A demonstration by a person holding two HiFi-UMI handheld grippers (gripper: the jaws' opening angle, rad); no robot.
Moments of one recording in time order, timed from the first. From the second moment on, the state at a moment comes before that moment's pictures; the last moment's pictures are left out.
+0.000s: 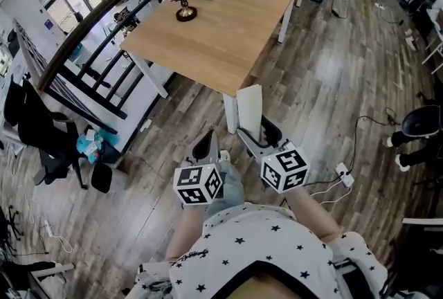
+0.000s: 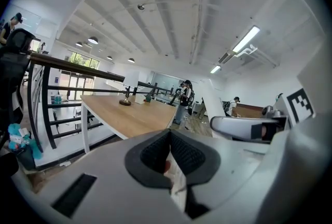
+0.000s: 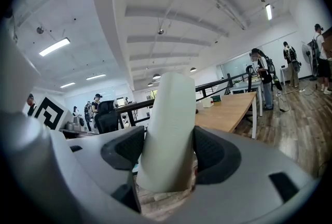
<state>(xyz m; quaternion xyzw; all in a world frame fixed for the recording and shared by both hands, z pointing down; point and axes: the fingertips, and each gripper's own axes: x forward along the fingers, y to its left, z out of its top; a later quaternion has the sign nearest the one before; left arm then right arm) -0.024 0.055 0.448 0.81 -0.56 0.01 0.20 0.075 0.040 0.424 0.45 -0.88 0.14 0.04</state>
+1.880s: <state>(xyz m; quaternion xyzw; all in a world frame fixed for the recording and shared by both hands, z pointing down) -0.087 -0.313 0.487 0.82 -0.51 0.04 0.26 0.005 -0.339 0.526 0.48 -0.84 0.20 0.16</state>
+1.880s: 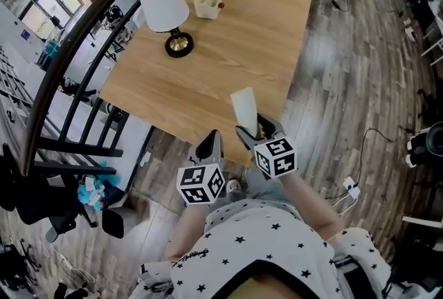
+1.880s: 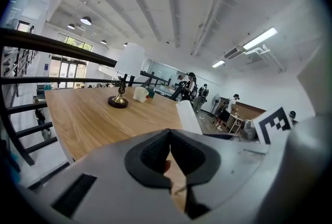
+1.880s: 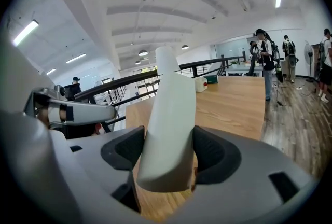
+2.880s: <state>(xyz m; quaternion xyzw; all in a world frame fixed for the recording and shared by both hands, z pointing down) -0.092 -0.372 0.520 0.79 -0.54 0.05 0.28 -0.002 -0.413 0.650 0.43 -0.80 0.26 0.33</state>
